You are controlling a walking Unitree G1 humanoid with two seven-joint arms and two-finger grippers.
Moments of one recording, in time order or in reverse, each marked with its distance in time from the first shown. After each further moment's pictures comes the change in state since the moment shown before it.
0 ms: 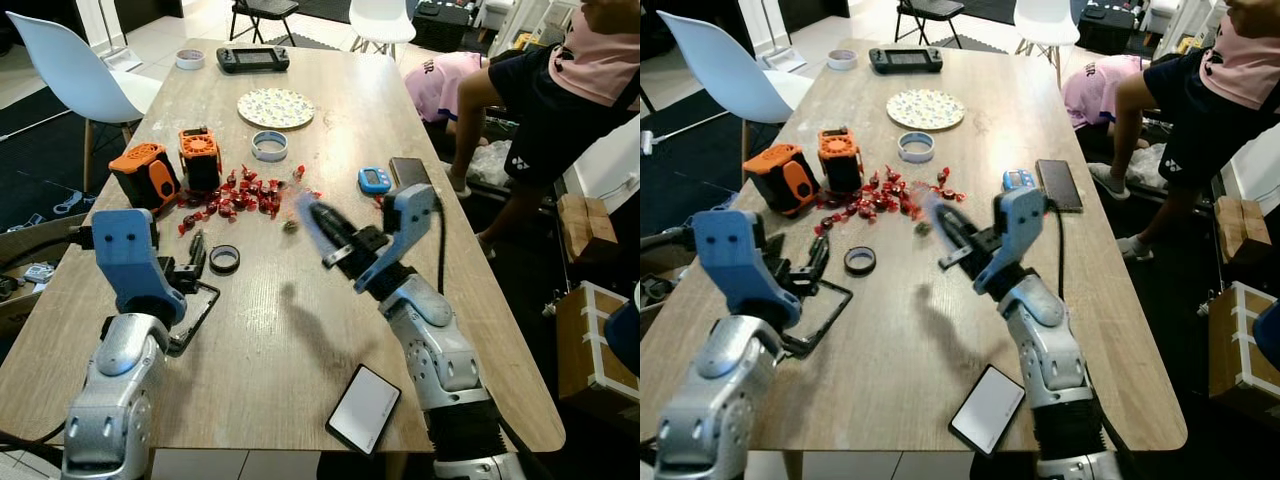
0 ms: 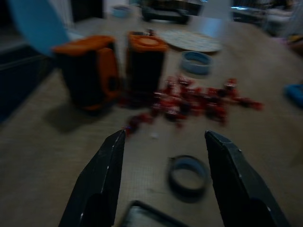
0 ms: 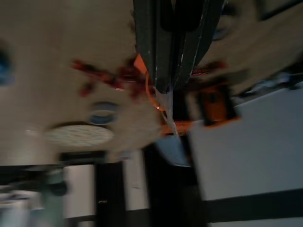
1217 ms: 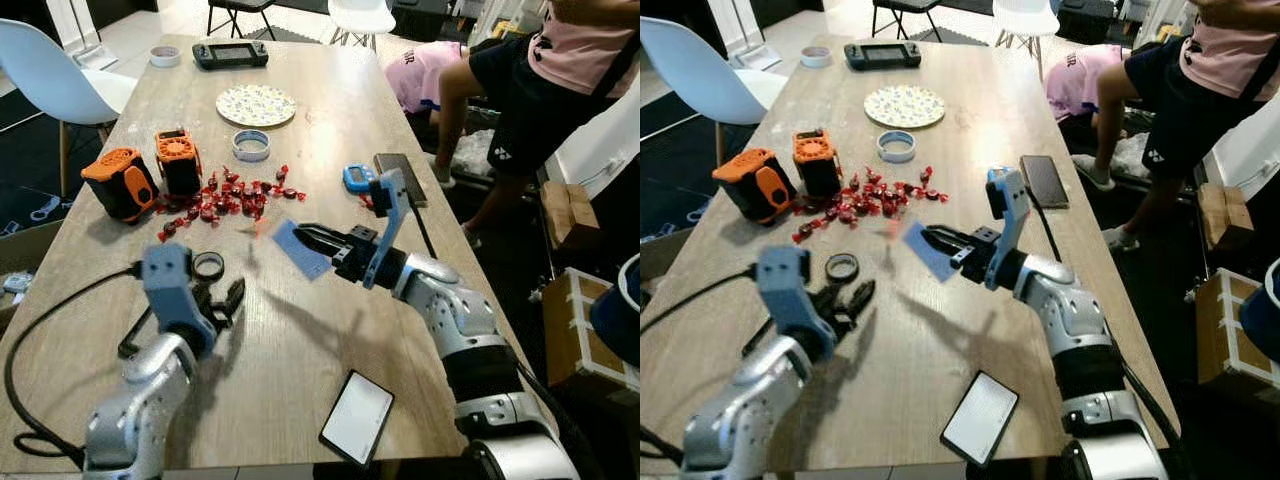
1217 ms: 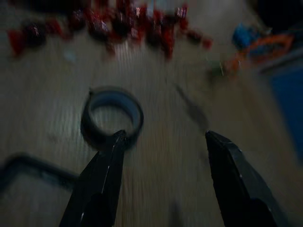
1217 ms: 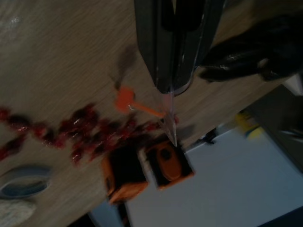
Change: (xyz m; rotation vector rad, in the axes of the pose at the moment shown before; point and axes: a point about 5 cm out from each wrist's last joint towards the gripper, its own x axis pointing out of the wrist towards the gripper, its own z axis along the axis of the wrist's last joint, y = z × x) left arm 0.002 -0.025 -0.032 -0.344 0.253 -0.275; right arm 0.015 -0.008 -0.009 0.122 0.248 0.400
